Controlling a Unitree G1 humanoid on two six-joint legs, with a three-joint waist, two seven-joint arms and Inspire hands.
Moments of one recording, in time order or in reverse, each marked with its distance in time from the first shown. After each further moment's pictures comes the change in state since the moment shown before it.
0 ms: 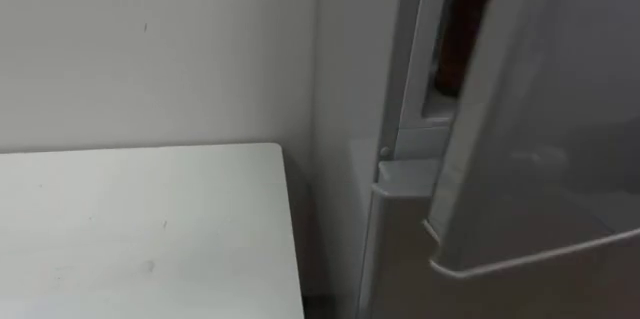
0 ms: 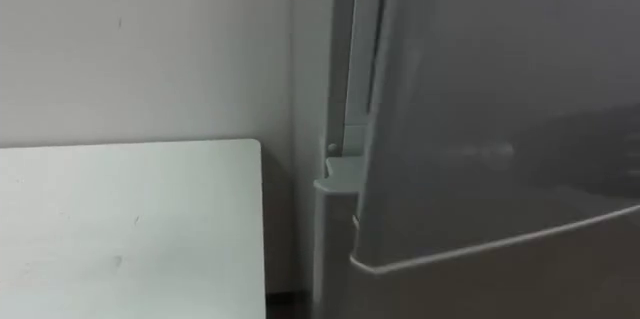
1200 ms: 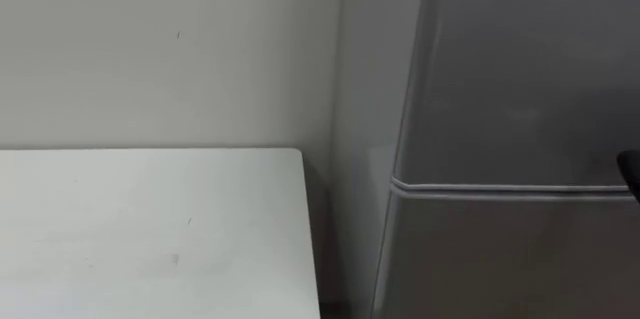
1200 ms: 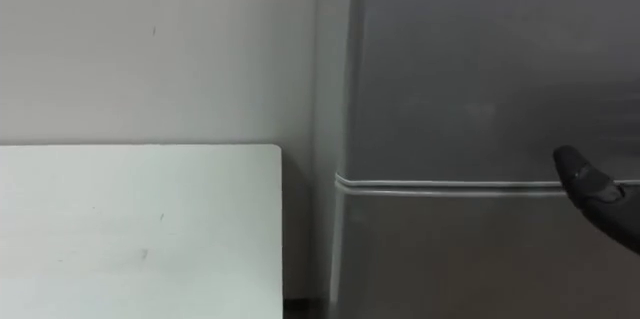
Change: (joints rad) left arm -0.036 -0.005 -0.007 0.036 0.009 0.006 0.004; right arm -0.111 0.028 0.134 -0.042 -0.083 0.002 0.087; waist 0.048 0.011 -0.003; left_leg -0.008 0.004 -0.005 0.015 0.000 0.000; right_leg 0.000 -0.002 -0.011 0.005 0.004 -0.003
